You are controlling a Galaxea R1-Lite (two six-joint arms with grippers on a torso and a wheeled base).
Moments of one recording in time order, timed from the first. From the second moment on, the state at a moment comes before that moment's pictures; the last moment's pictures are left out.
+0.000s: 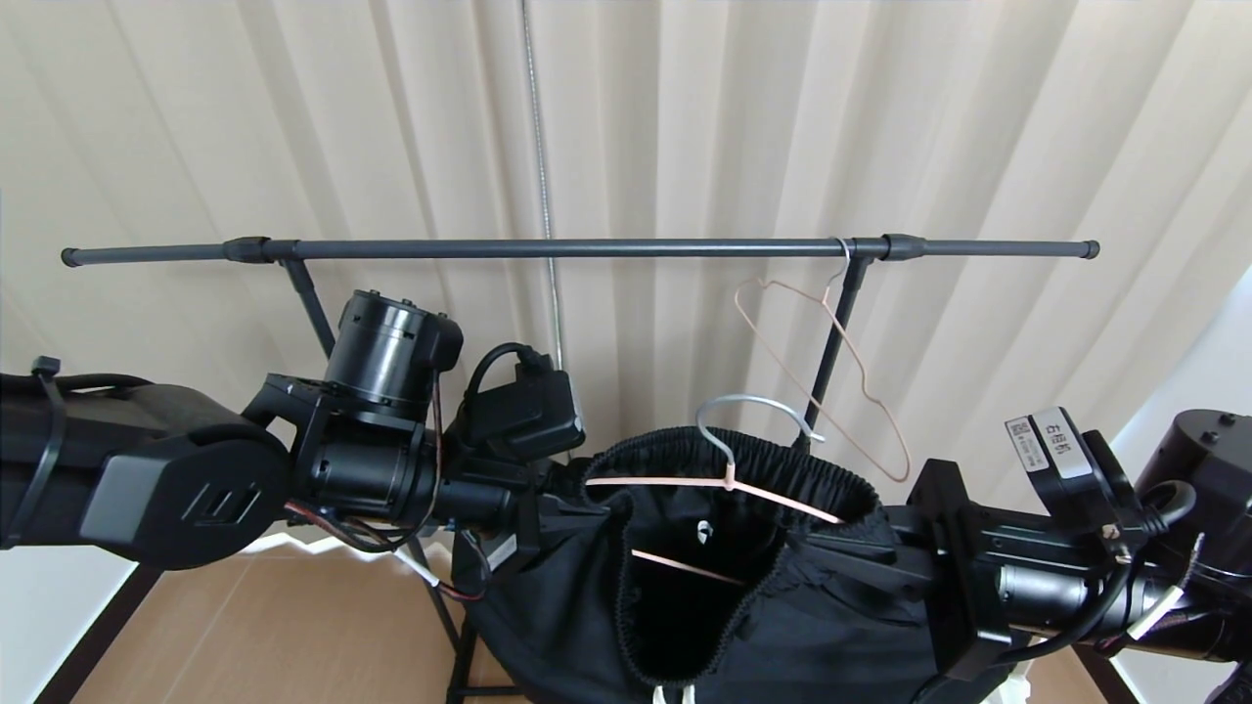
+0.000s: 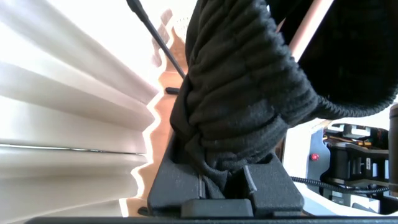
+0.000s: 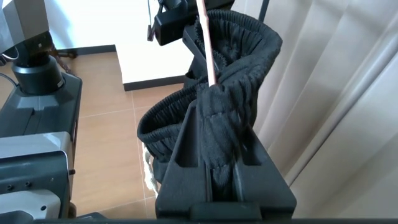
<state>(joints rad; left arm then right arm) -0.52 1.75 -0.99 -0.10 -0.54 0.74 0.47 1.64 -0.31 -1.27 0.81 -0.10</state>
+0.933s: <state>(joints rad) -0.49 1.72 -0.98 -0.10 -0.54 0.74 0.40 1.65 -0.31 -1.27 0.81 -0.12</state>
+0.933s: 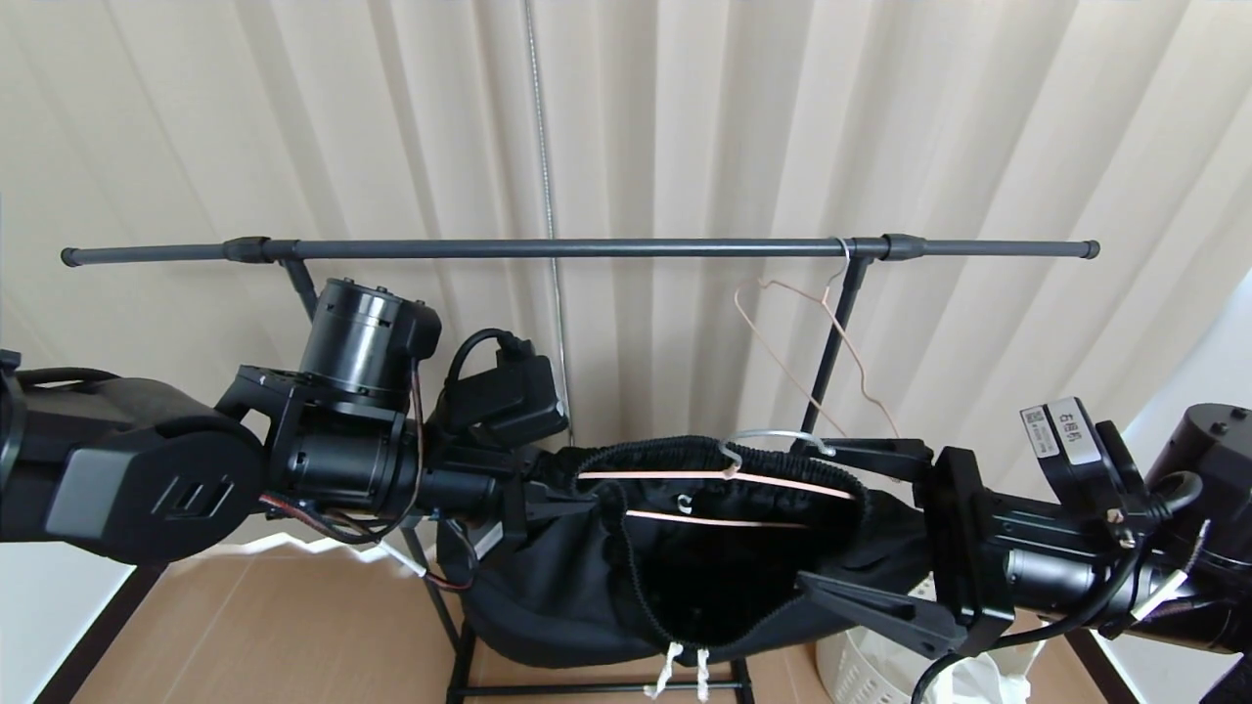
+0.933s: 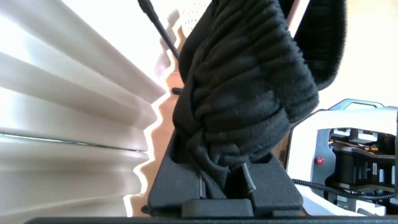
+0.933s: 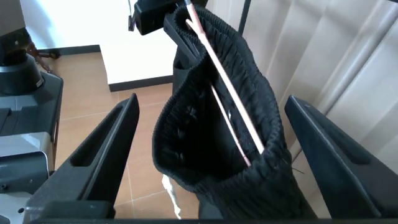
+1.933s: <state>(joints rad) -0.39 1.54 -0.89 -0.10 -0.54 0.57 0.08 1.76 -0.41 -1.31 1.00 -0.11</state>
